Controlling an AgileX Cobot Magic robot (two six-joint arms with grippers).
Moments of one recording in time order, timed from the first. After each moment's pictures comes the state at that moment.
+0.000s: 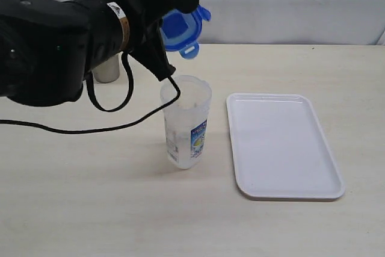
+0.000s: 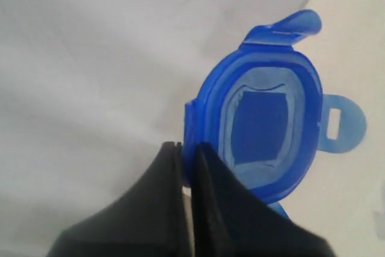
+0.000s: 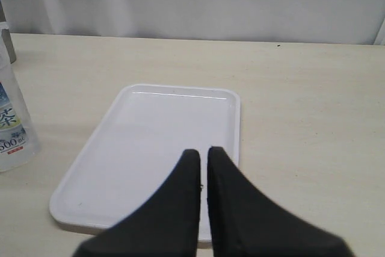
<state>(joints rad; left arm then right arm) -0.87 1.55 -1.05 1.60 0.63 -0.96 0.11 0.00 0.00 -0.01 0.34 0.00</state>
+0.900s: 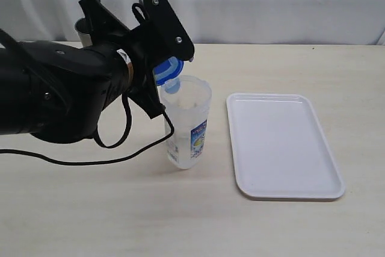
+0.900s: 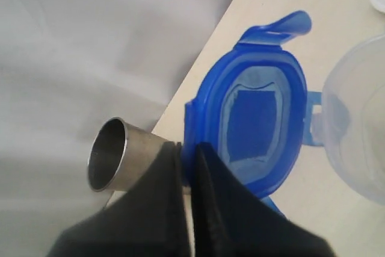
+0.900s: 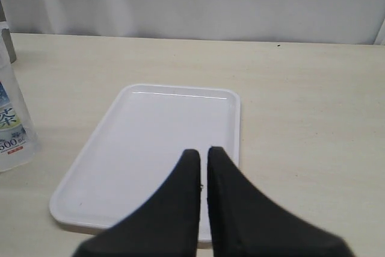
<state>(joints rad) -0.90 1.60 -0.98 1.48 0.69 -0.88 0.11 0.00 0.00 -0.01 0.34 0.00</state>
